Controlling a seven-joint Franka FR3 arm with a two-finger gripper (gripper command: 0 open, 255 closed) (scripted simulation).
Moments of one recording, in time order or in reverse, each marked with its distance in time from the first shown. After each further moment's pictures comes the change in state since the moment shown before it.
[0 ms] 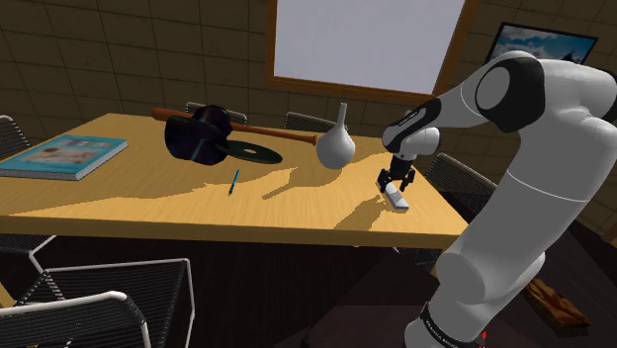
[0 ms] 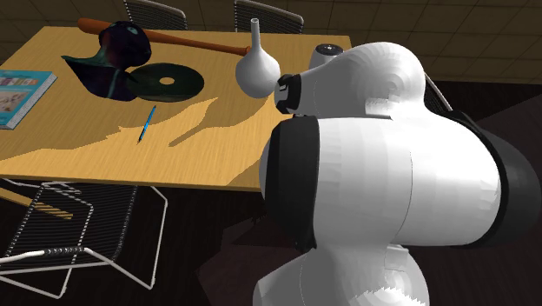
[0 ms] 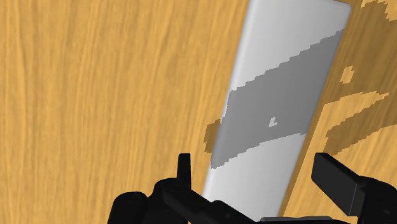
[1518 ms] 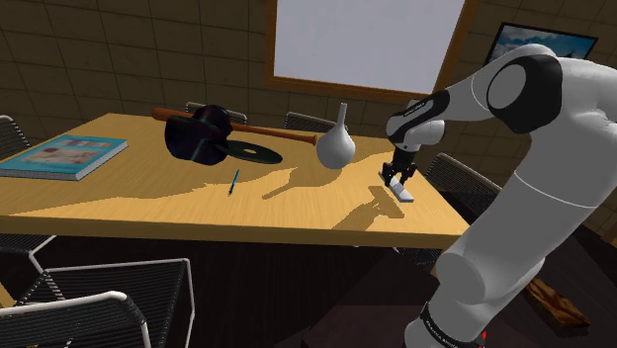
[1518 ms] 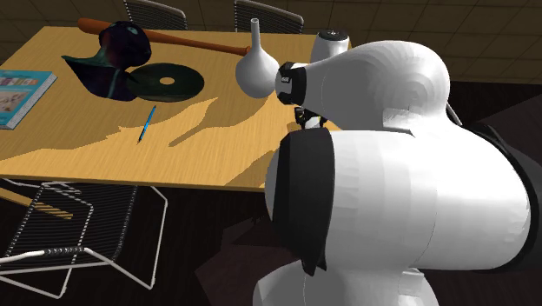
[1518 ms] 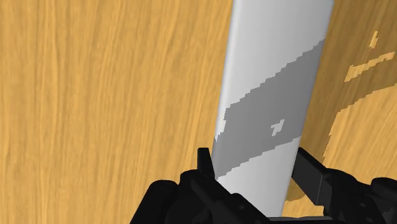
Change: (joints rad) arm 0.000 -0.059 0.002 0.040 -0.031 -0.094 0.021
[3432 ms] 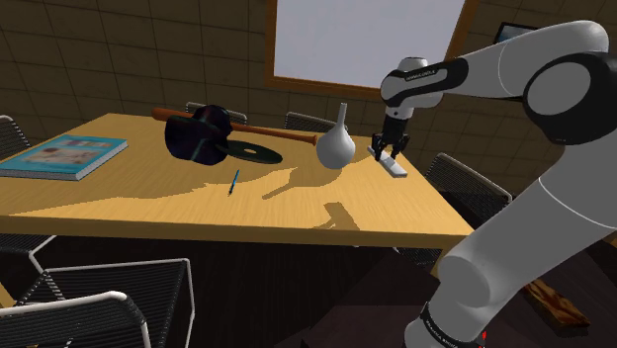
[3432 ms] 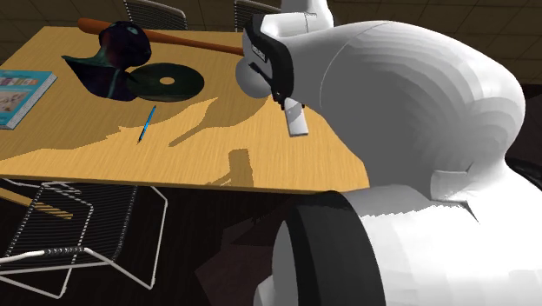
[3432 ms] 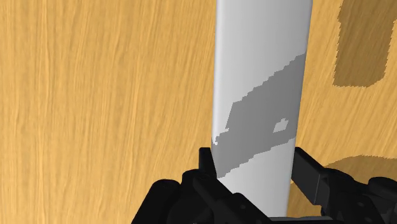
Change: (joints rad) arm 0.064 -0.170 0.123 0.141 -0.043 -0.311 0.195
